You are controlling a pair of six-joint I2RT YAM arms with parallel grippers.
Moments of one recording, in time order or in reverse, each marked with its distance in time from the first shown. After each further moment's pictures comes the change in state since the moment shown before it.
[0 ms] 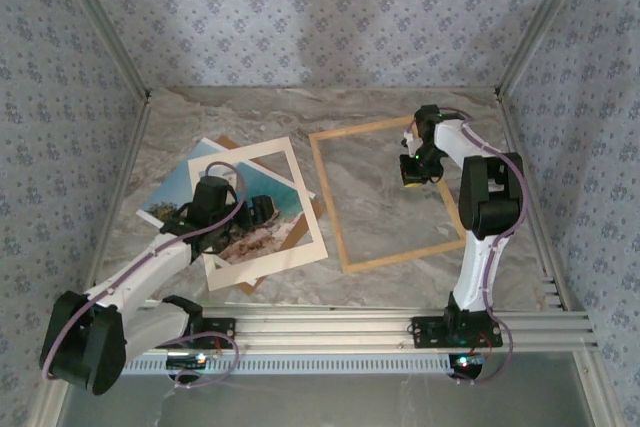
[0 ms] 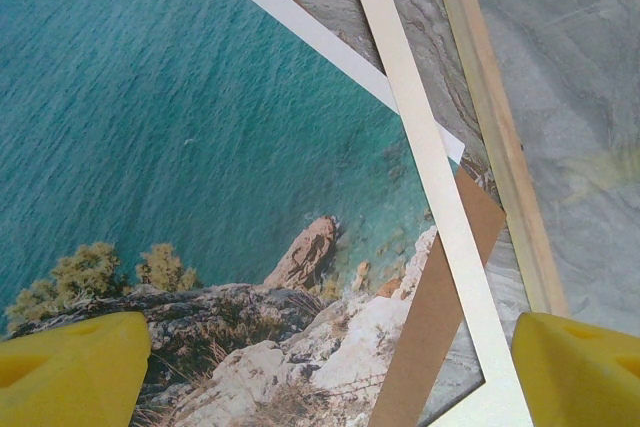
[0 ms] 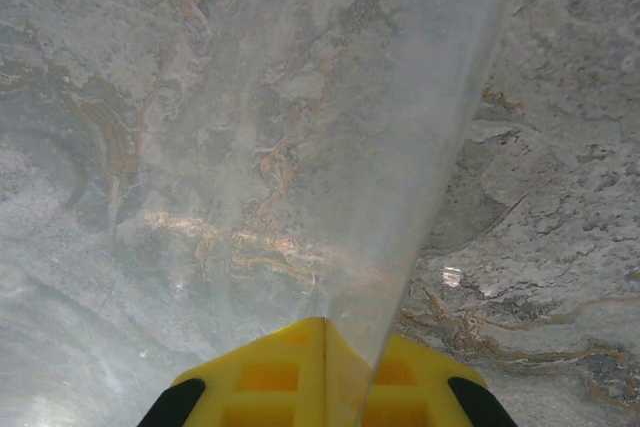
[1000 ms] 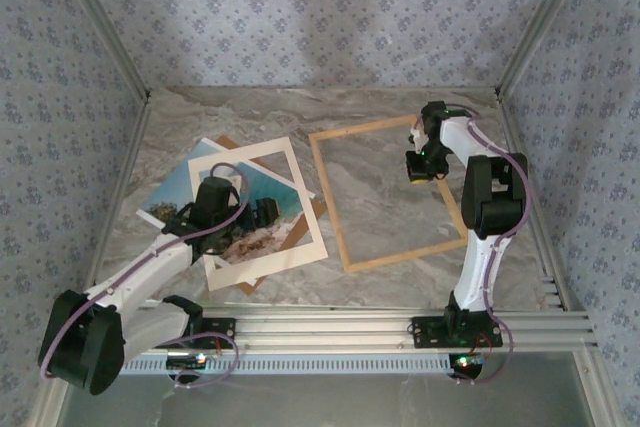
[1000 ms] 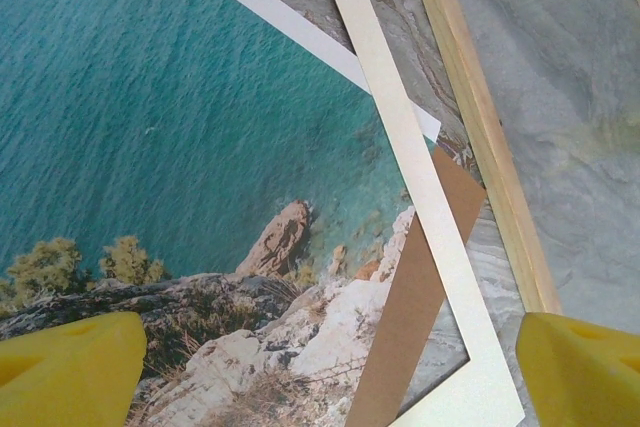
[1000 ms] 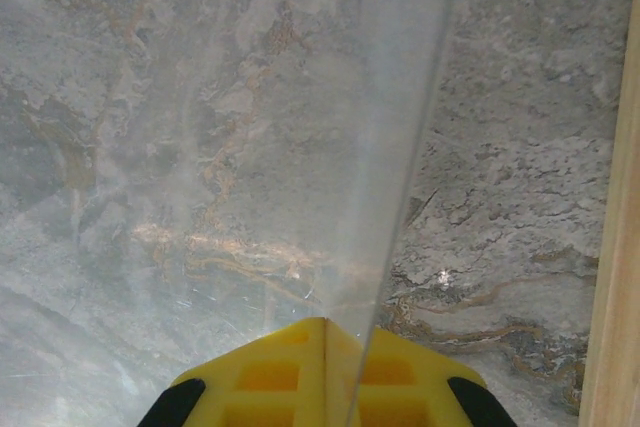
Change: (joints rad) left arm -0.026 0.000 0.000 0.000 0.023 0.019; right arm -0.033 -0.001 0.034 -0.026 0.039 -0.002
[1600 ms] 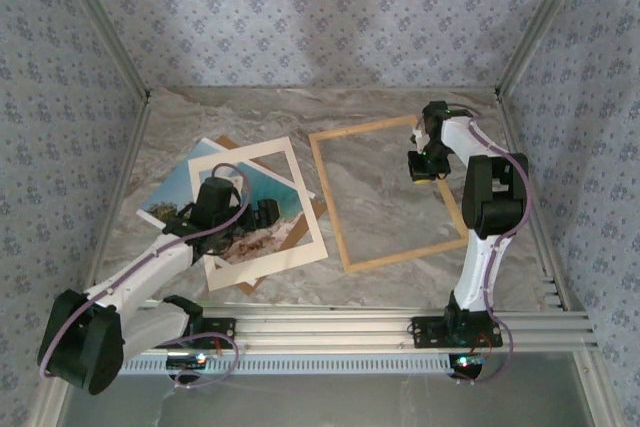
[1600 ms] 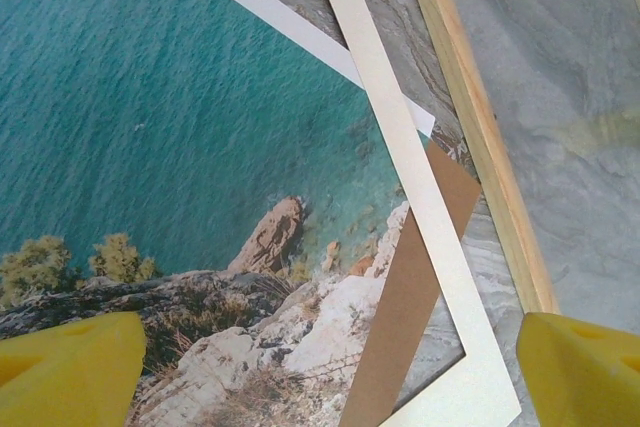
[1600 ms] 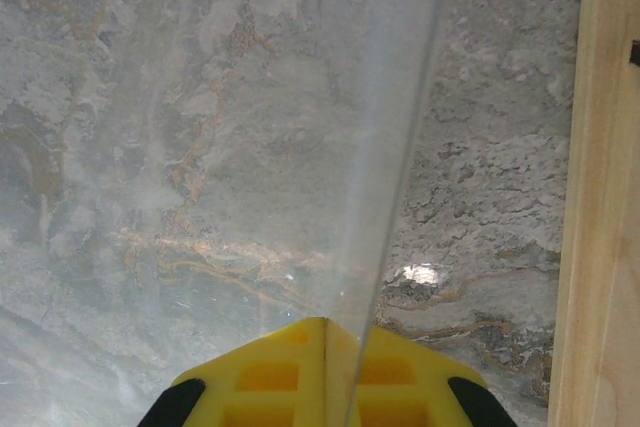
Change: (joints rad) left arm -0.012 0.000 0.000 0.000 0.000 0.000; right arm -0.008 0.000 0.000 0.000 0.029 -0.003
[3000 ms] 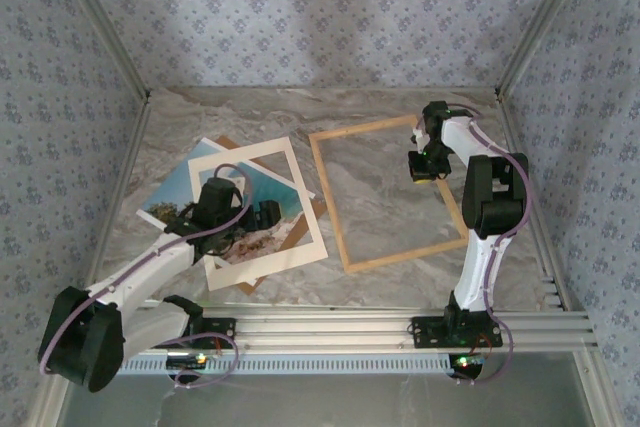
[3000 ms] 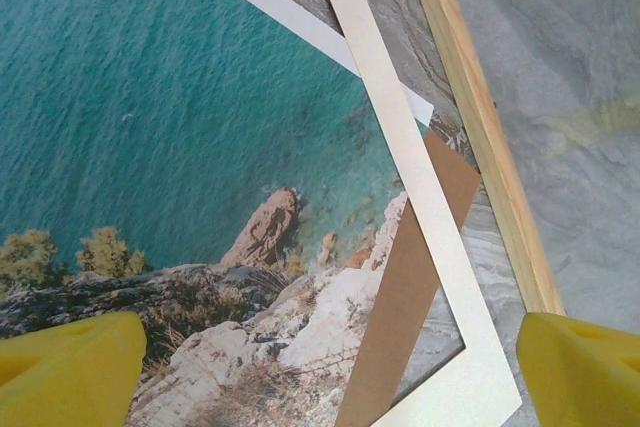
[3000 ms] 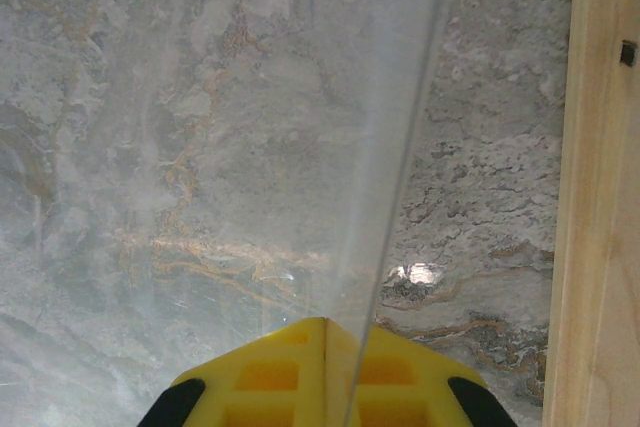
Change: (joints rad) left arm -0.013 0.013 0.000 0.001 0.005 0.005; right arm -0.001 0.000 0.000 0.000 0.005 0.000
